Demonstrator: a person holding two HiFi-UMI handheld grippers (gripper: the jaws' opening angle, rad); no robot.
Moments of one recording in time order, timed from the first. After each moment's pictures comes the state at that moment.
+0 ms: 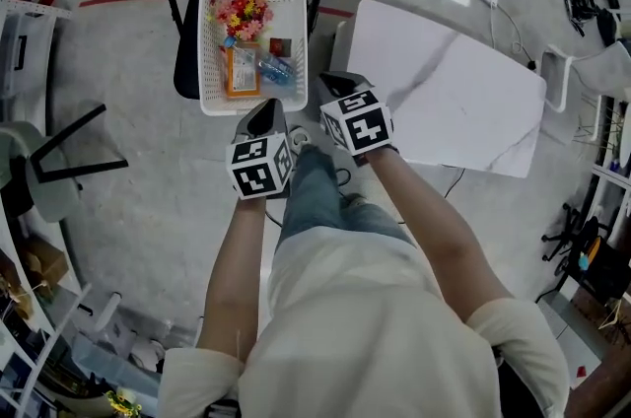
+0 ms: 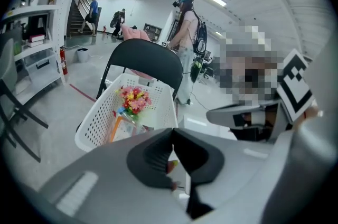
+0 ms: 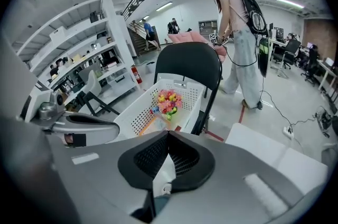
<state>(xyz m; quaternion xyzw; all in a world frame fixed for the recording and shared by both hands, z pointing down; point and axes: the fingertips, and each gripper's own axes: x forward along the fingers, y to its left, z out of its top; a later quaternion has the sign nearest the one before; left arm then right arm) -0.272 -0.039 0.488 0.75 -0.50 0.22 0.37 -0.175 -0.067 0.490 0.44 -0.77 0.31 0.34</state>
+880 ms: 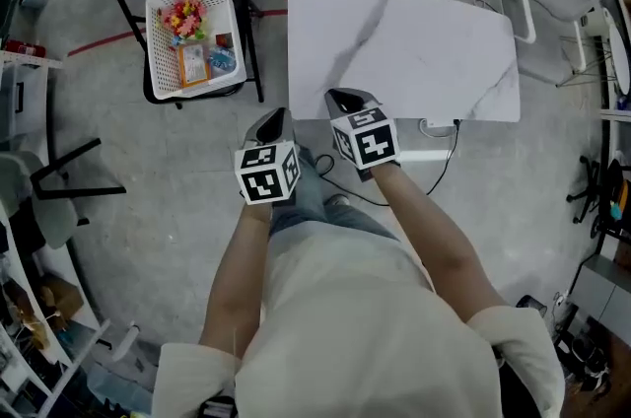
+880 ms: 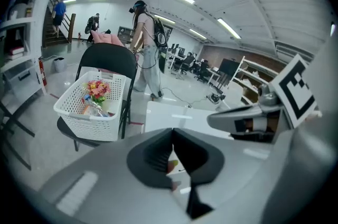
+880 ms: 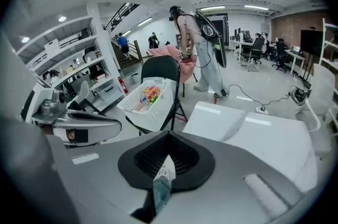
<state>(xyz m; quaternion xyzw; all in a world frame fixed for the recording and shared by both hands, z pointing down) -0.127 0.140 0.455 0.82 -0.42 0.23 0.31 -0.029 0.141 0.458 0.54 -0.73 0.31 0.28</state>
